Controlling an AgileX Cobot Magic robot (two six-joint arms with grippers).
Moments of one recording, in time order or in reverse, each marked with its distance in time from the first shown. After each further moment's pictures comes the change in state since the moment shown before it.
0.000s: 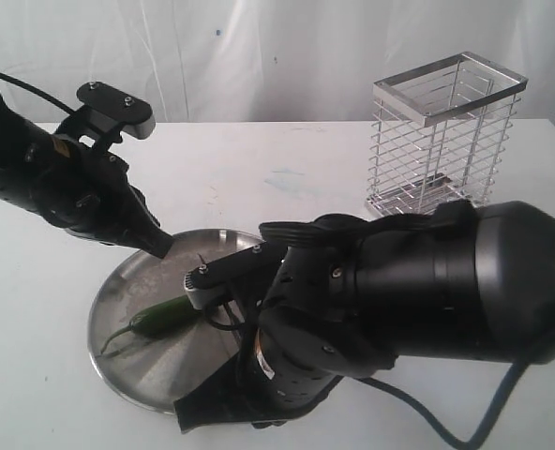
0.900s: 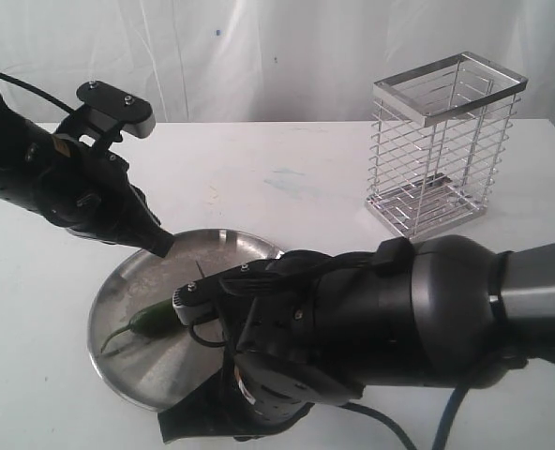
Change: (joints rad) left arm 0.000 0.000 0.000 -0.005 -0.006 0.000; right arm 0.035 0.074 0.000 -0.073 -0.071 0.145
